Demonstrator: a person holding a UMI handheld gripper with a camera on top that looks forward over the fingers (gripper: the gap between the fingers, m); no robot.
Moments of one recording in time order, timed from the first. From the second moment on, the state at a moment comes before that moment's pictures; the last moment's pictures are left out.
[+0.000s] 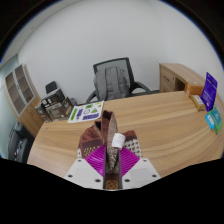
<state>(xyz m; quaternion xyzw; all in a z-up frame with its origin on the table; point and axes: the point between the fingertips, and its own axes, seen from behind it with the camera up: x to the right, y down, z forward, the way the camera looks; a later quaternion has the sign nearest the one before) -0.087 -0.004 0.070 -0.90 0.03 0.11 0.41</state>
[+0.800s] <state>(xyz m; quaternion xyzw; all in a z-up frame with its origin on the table) -0.088 -0.205 0.207 -0.89 -0.01 -0.03 0.46</state>
